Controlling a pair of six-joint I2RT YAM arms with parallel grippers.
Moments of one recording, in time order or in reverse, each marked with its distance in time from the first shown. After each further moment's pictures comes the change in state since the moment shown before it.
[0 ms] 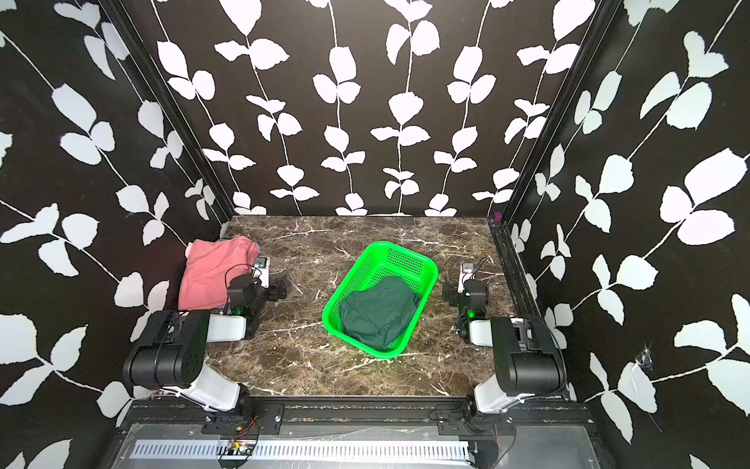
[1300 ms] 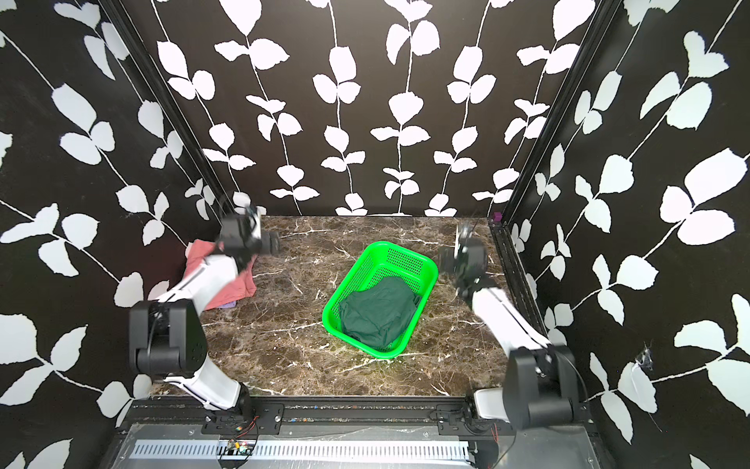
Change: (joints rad) left arm 0.000 0.035 0.850 -1.047 -0.061 -0.114; right arm 0.105 -0.205 0.620 -0.840 0.051 0.071
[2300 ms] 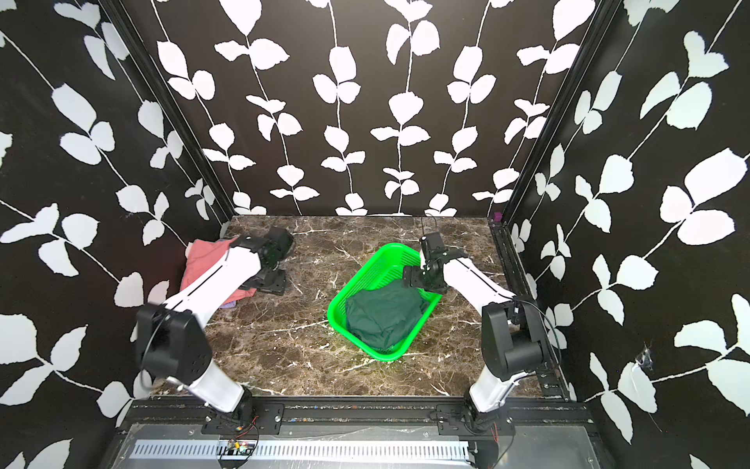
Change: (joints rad) left arm -0.294 0.056 0.111 -0.979 -0.412 -0.308; right arm 0.199 0.340 0.190 -0.594 -0.274 0.394
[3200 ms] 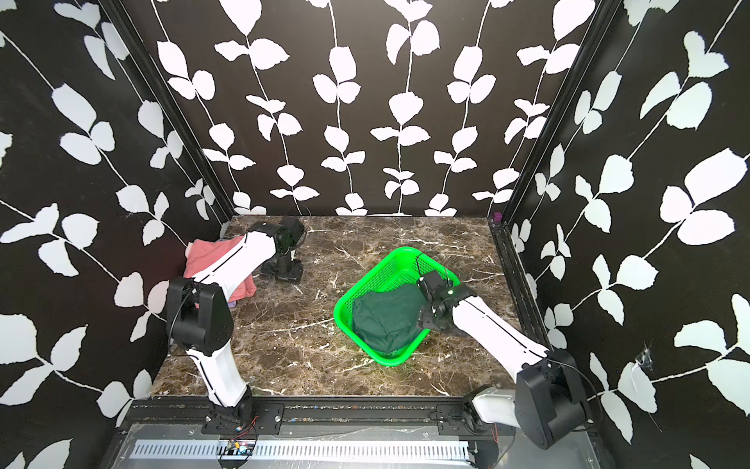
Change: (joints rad) left arm 0.000 0.199 0.237 0.002 0.198 0.089; right arm 0.143 -0.362 -0.361 -0.184 0.282 0.282
